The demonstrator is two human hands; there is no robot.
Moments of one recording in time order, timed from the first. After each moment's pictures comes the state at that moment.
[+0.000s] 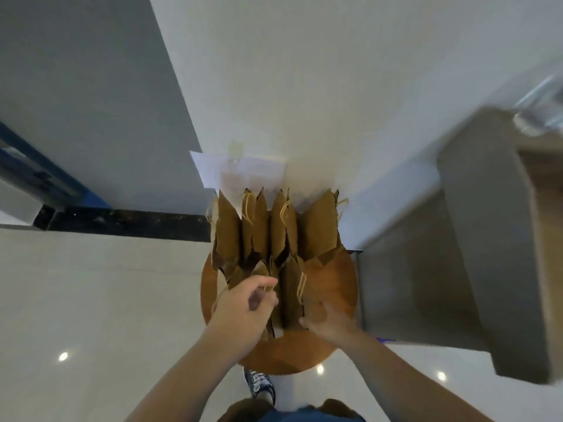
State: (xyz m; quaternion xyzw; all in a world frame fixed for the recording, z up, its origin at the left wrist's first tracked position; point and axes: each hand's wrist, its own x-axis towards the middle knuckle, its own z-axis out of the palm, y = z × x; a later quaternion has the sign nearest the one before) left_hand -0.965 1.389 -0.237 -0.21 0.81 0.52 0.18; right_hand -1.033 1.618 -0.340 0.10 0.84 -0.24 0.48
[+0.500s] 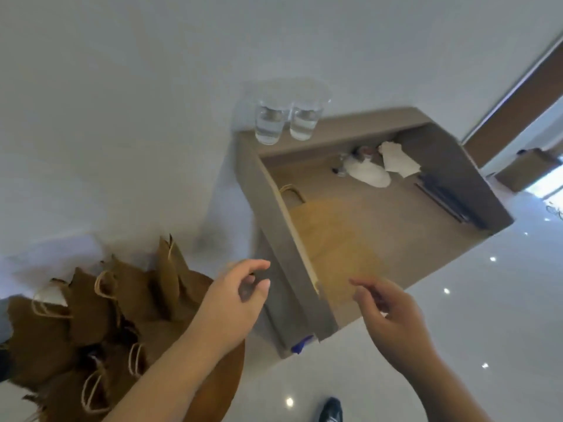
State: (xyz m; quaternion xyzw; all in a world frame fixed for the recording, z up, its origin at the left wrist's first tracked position) left_hand -1.073 1.660 -0.167 0.12 0.84 0.52 0.13; right_hand -0.969 1.929 -0.129 0.20 0.89 -0.40 -0.08
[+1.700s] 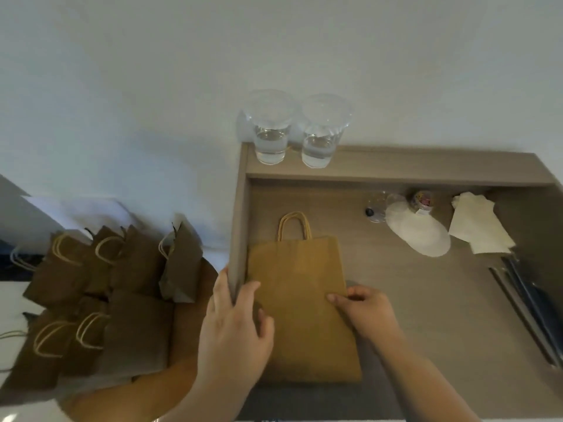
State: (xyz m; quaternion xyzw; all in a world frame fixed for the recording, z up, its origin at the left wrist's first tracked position) left_hand -1.097 1.892 -0.198 -0.12 0.97 0.20 -0.05; right_hand -1.200 2.136 -0.239 0.20 0.84 -0.47 0.20
